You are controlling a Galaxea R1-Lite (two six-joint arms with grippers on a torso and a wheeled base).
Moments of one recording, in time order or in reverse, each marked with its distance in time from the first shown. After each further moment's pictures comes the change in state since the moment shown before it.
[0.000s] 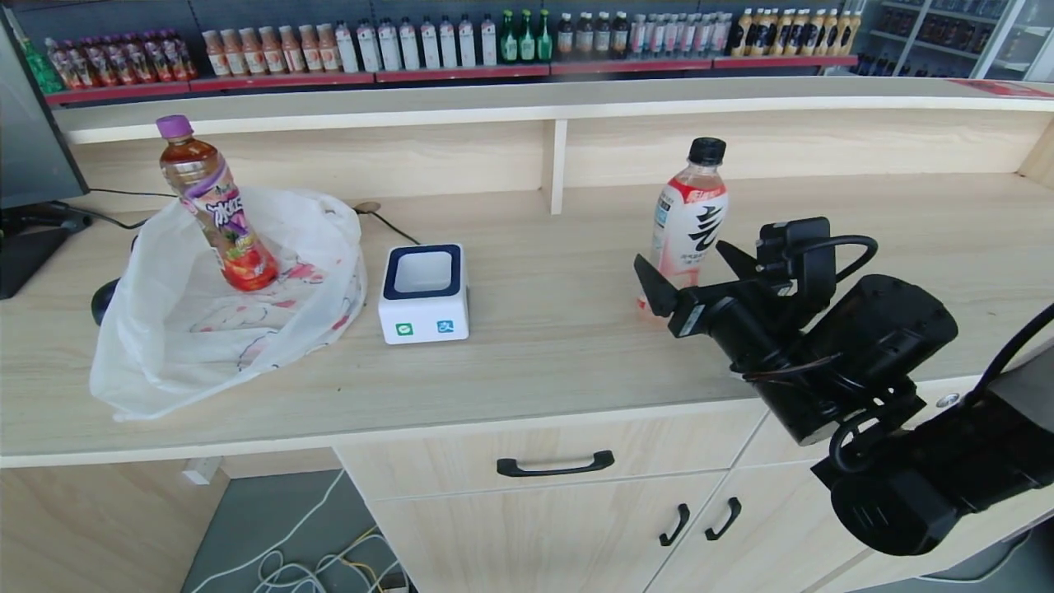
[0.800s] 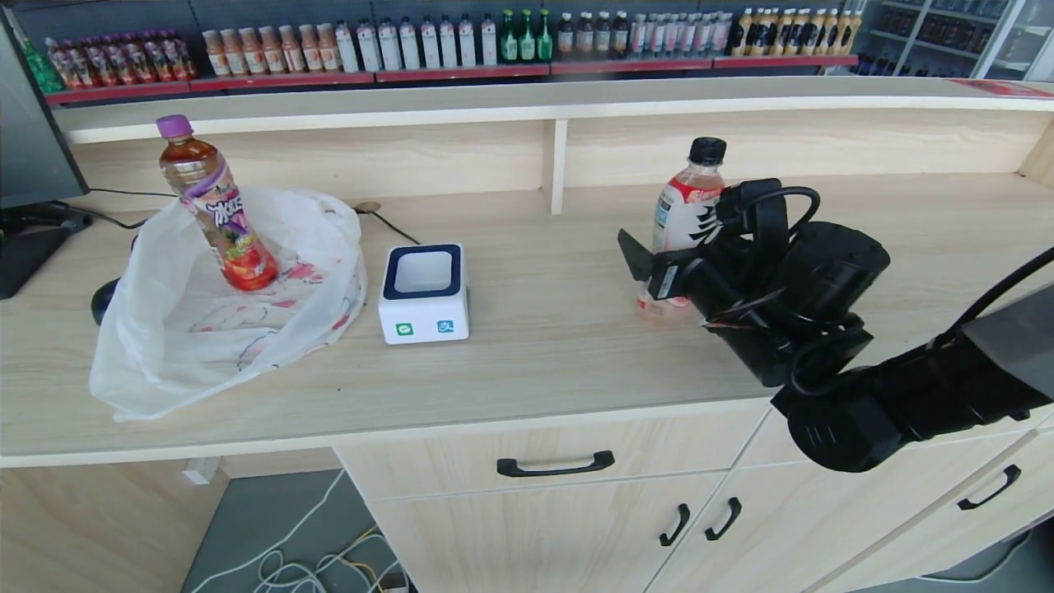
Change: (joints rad) left arm 0.000 0.000 0.000 0.000 0.000 0.000; right arm -0.035 0.059 -0.276 0.269 0.014 0.000
